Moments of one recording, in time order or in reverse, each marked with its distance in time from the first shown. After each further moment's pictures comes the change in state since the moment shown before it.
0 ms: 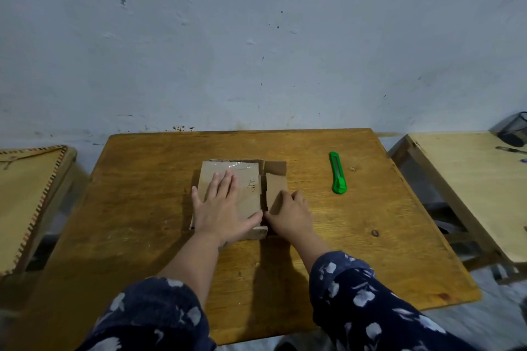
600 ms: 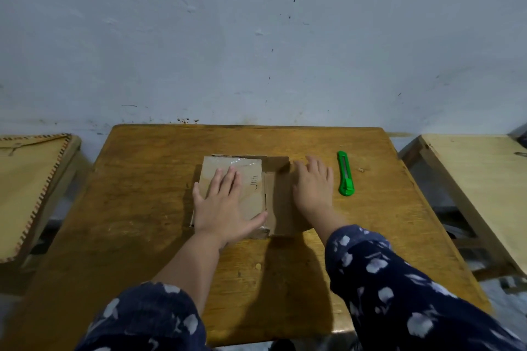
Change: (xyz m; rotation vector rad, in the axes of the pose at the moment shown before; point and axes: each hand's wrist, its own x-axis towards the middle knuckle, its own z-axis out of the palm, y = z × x) left_hand 0.002 -0.002 0.004 -0.007 0.041 0.000; right_hand 0.047 0.012 -0.034 -0.298 0.296 -0.258
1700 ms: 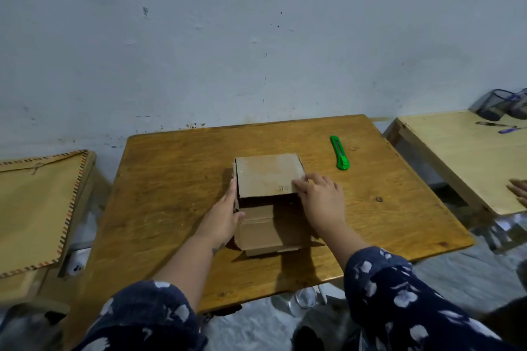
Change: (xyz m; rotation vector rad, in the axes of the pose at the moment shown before) left_hand -0.063 -0.056 -0.002 -0.607 -0.205 0.051; right_hand -0.113 -0.034 -0.027 0.033 0.063 0.043
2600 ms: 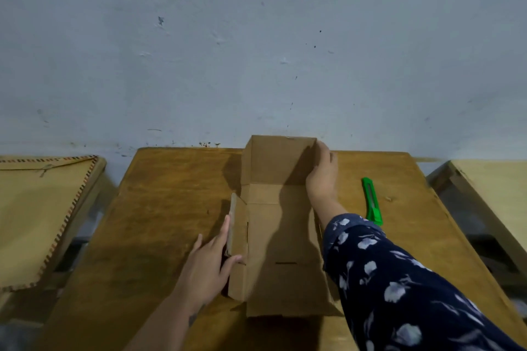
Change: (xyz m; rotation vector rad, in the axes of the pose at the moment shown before) left_hand 0.024 -0.008 -0.005 0.199 0.125 -0.048; right_hand 0.189 -0.010 0.036 0.677 0.130 0.202
